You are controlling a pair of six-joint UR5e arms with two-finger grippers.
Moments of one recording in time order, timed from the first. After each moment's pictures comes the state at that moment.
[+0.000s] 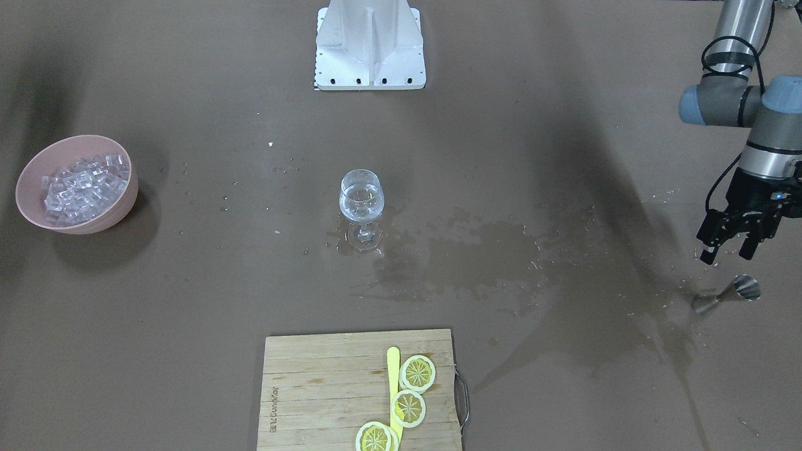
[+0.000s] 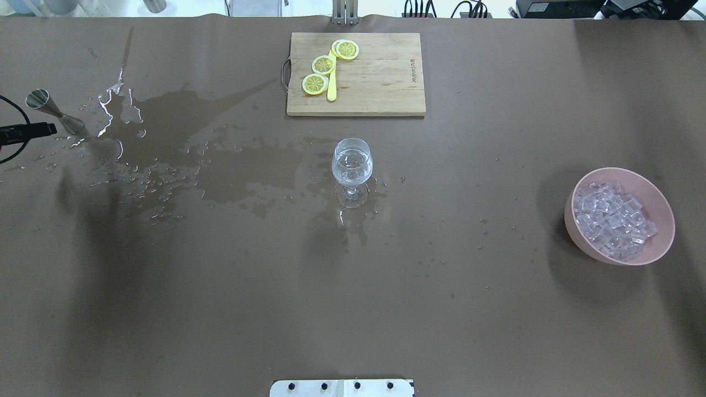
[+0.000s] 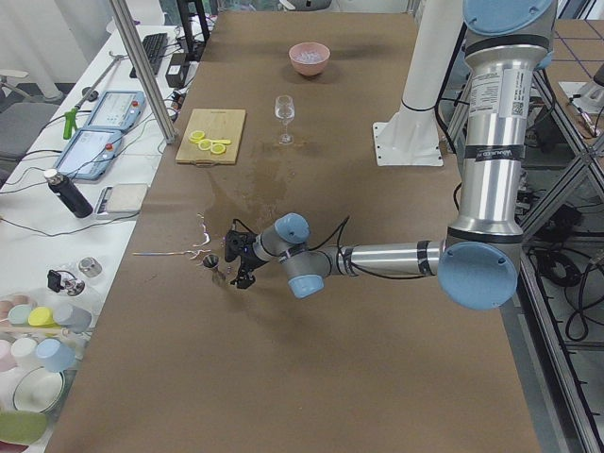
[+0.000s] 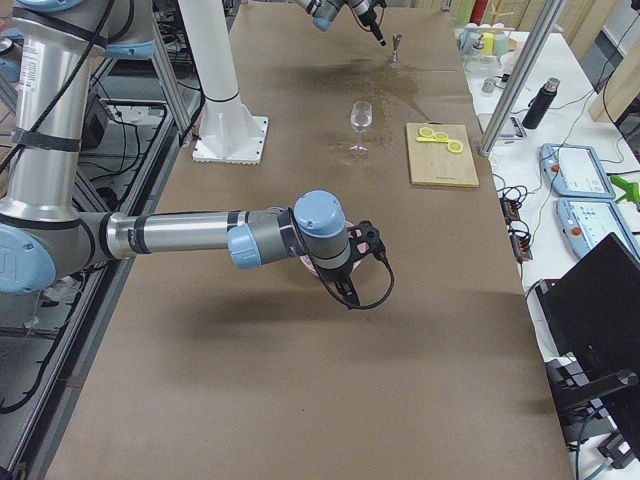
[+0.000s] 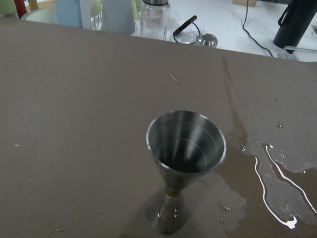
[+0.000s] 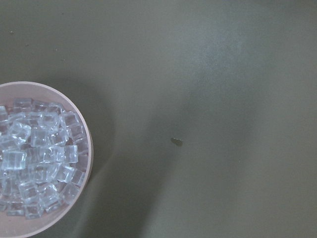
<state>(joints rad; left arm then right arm) -1.06 -1.59 -1.38 -2.74 -1.83 -1.06 1.54 -1.79 1.88 -1.34 2.40 -0.17</state>
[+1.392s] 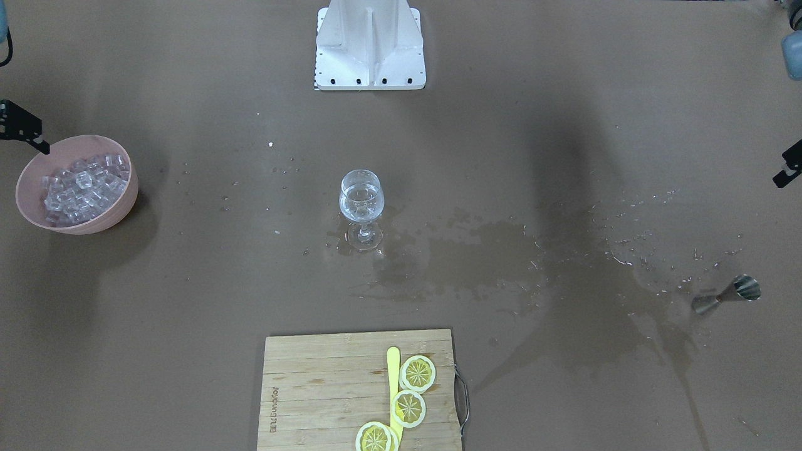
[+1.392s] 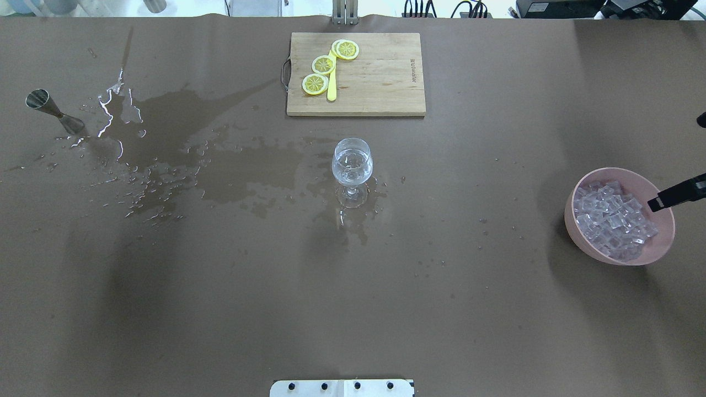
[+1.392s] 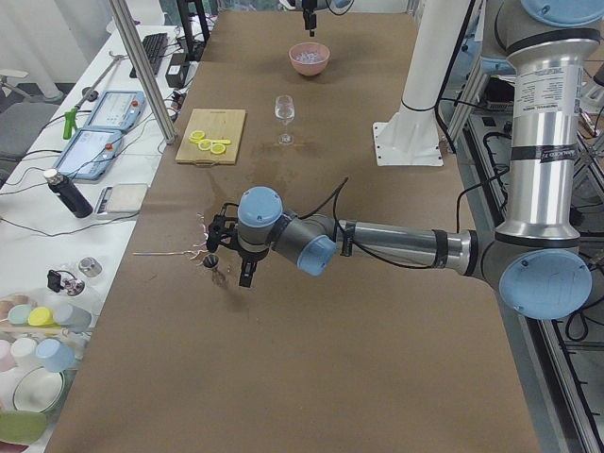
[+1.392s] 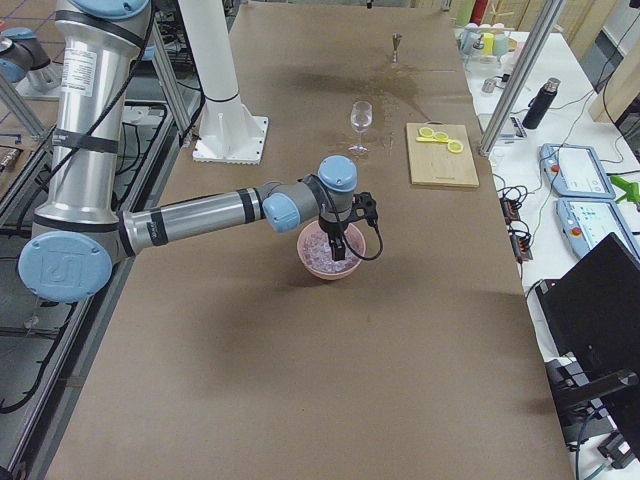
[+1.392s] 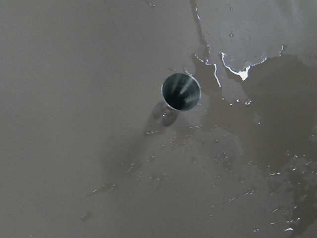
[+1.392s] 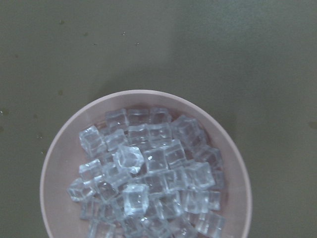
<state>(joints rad) -1.44 -1.53 -1.68 -2.00 -2.38 -0.35 1.10 -1.72 1.96 -1.35 2.34 0.38</state>
